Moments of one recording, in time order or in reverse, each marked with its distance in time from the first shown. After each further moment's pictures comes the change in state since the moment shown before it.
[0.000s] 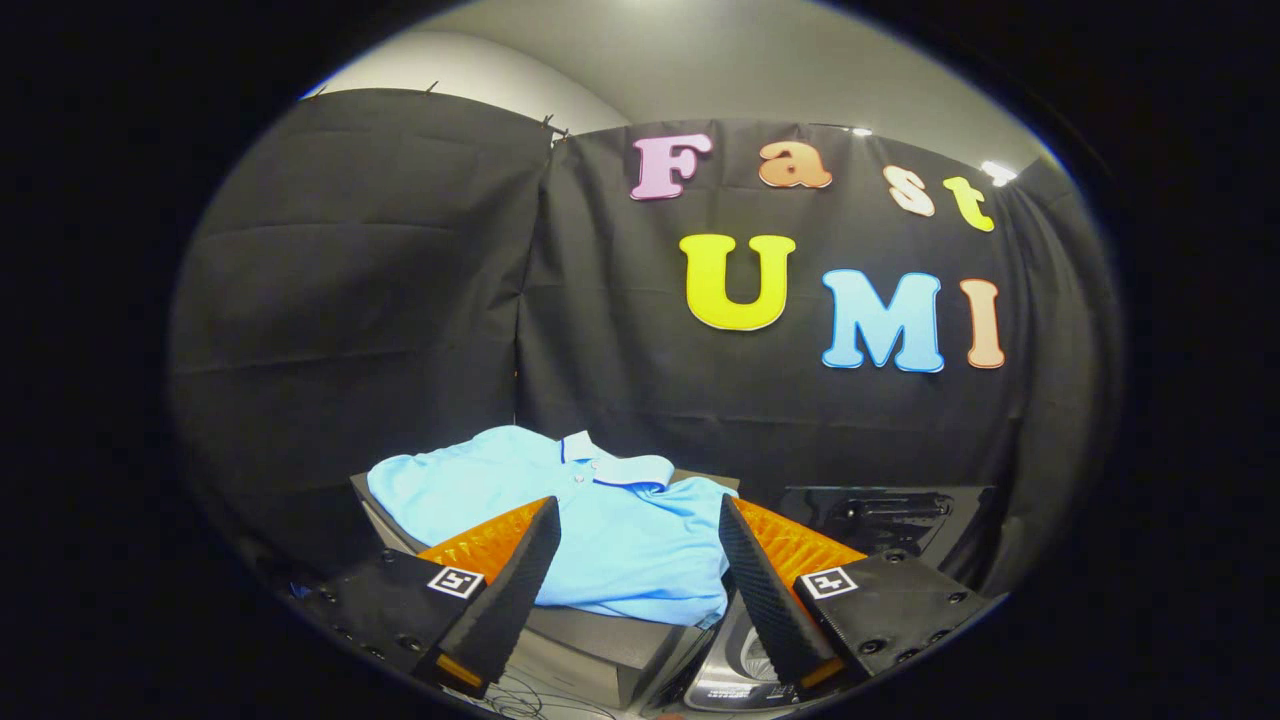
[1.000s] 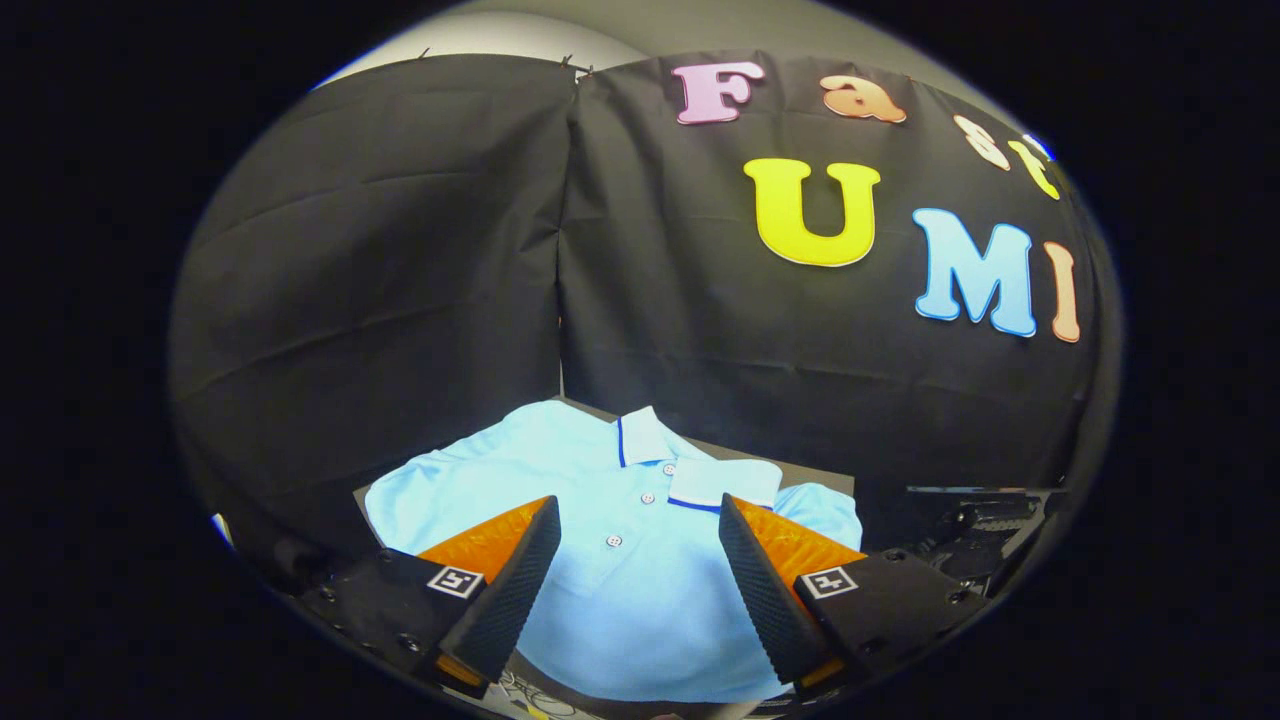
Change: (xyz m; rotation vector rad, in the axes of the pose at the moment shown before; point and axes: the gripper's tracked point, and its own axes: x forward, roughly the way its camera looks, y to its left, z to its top) arm 0.106 0.053 -0.004 0.031 0.240 0.164
